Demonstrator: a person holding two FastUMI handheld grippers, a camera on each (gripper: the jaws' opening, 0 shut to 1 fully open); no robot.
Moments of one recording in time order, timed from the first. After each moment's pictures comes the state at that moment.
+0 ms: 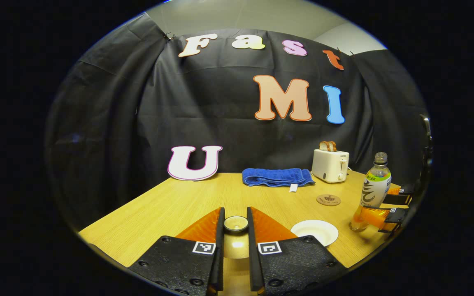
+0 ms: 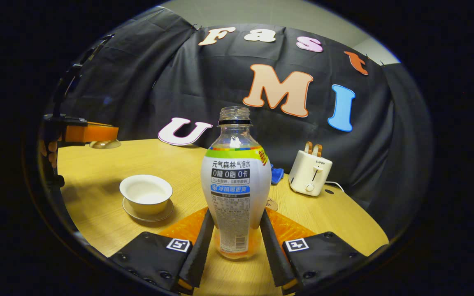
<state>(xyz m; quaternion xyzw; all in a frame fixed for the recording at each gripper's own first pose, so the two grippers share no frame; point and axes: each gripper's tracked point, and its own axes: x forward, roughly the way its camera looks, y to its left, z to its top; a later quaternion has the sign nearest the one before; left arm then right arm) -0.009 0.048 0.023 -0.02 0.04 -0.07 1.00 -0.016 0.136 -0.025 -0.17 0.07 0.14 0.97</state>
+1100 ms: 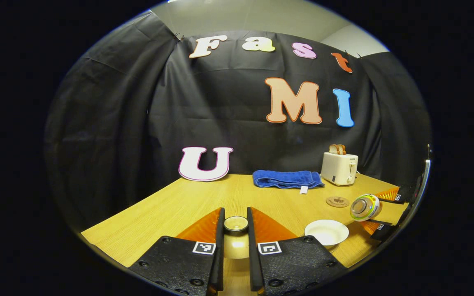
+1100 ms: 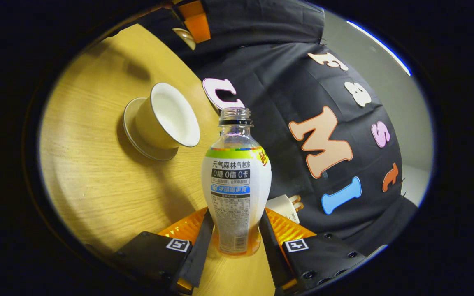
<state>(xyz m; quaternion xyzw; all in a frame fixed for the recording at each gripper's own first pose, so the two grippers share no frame) -0.010 0.071 0.022 -0.03 0.04 -0.04 1.00 -0.001 0.153 -0.041 -0.57 -0.01 0.14 0.81</state>
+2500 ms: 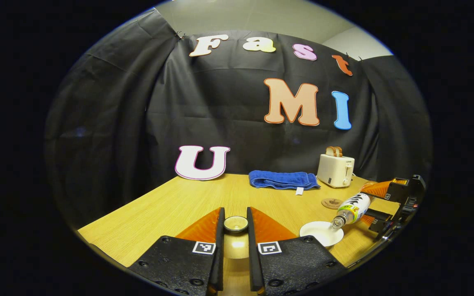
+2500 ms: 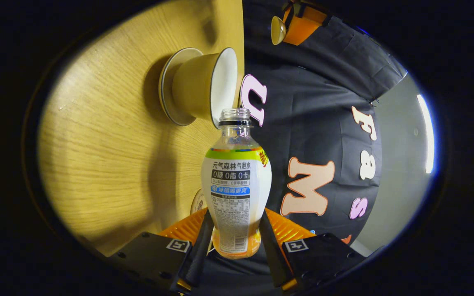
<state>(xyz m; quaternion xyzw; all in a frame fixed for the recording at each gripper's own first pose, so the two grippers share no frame) -0.011 0.065 0.023 -0.04 0.04 -0.05 1.00 -0.008 0.157 -0.038 -0.77 -0.09 0.13 0.62</state>
